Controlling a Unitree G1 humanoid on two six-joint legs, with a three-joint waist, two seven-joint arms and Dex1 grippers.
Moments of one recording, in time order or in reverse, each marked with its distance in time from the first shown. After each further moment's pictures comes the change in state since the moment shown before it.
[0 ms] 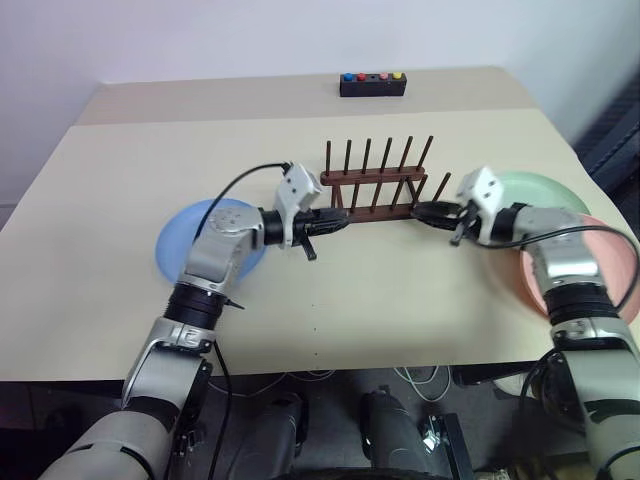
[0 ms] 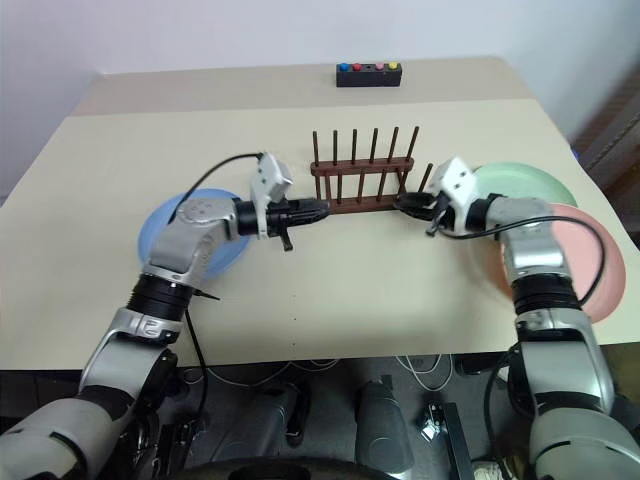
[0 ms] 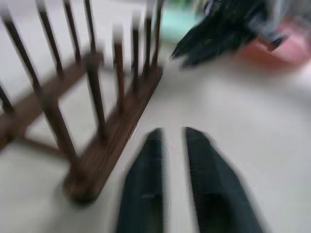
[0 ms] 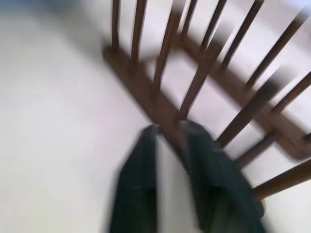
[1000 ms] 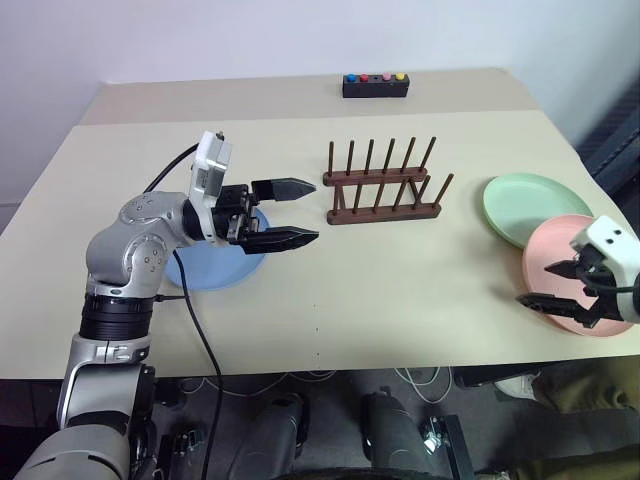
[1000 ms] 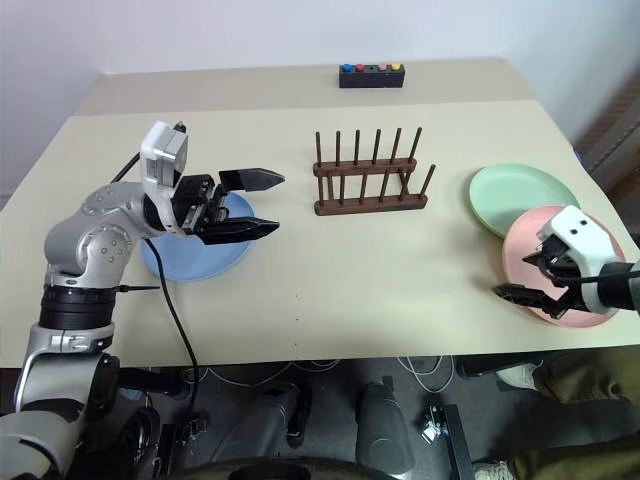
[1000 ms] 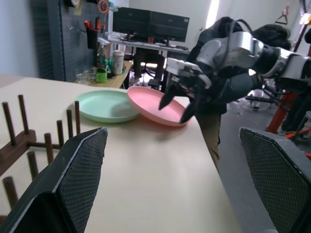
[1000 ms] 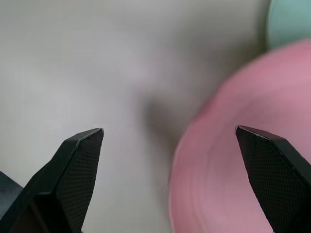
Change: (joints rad) left arm 0.068 0.218 0.123 -0.136 -0.335 0.041 -0.320; right arm 0.744 -0.468 -0.326 -0.730 0.057 0.785 -0.224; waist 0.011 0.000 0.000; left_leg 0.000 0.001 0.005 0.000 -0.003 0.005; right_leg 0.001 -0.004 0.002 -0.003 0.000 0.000
